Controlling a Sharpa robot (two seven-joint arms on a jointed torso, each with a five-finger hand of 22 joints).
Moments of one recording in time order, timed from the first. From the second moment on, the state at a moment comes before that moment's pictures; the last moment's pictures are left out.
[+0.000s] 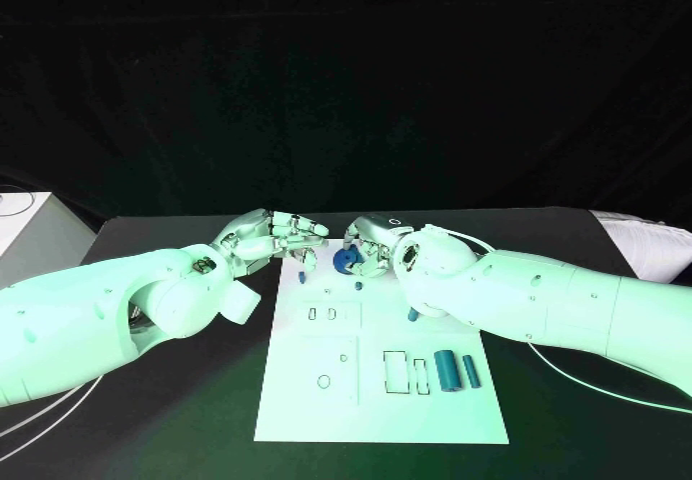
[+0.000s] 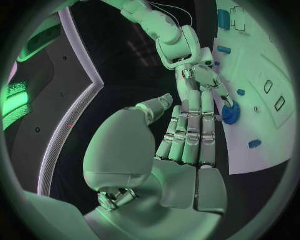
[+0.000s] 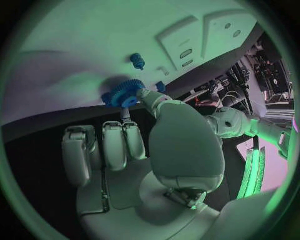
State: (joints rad) left arm 1.20 -0.95 -0.03 1.60 -0.22 -0.10 0.27; left_hand 1.32 -0.15 0.59 -0.04 0.05 0.84 0.21 0.27 0.36 1.10 0.15 0.13 0.11 1.11 0.07 0.49 0.59 0.17 0.86 0.16 0.87 0.44; right arm 1.29 -0.40 -0.18 1.21 -1.45 -0.37 -0.24; right_hand 1.29 -0.24 0.51 0.14 0.21 0.85 0.14 0.25 0.41 1.37 0.06 1.45 1.31 1.46 -0.02 1.39 1.31 0.01 1.47 0.09 1.52 1.31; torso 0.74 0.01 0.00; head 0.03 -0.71
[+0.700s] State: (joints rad) left arm 1.20 -0.95 -0.03 1.60 -0.22 -0.10 0.26; left_hand 1.32 -0.15 0.59 -0.04 0.05 0.84 0.21 0.27 0.36 1.10 0.15 0.13 0.11 1.11 0.07 0.49 0.59 0.17 0.86 0.16 0.87 0.44; right arm 1.28 -0.40 -0.18 1.21 -1.45 -0.37 -0.23; right_hand 1.29 -0.24 0.51 0.13 0.21 0.85 0.14 0.25 0.41 1.37 0.06 1.45 1.31 1.46 -0.02 1.39 1.31 0.01 1.47 0.09 1.52 1.31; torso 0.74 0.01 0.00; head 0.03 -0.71
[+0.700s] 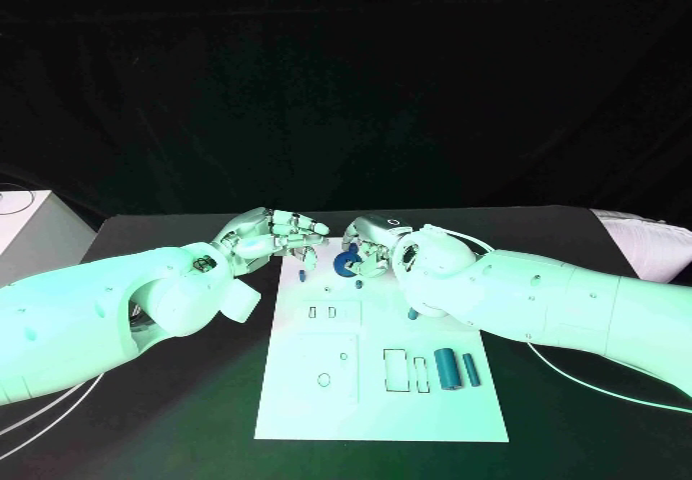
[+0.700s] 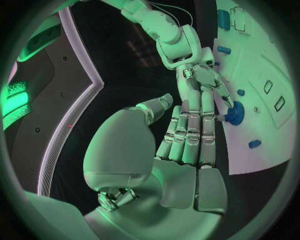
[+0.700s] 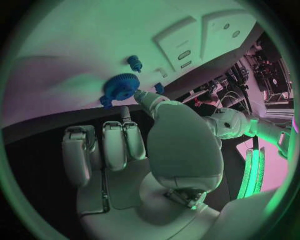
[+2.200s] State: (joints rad) left arm 1.20 -0.93 -0.03 1.53 -0.19 -0.10 0.30; left_hand 1.32 -0.15 0.59 -0.04 0.05 0.84 0.21 0.27 0.36 1.10 0.15 0.13 0.10 1.07 0.08 0.44 0.58 0.17 0.83 0.18 0.83 0.42; right arm 1.34 -0.82 -0.17 1.34 -0.53 -0.43 0.25; right_hand 1.36 -0.17 0.49 -0.11 0.26 0.88 0.17 0.30 0.35 1.16 0.09 0.50 0.16 1.36 0.00 0.37 0.65 0.17 1.18 0.10 0.47 0.59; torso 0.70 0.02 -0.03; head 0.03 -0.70
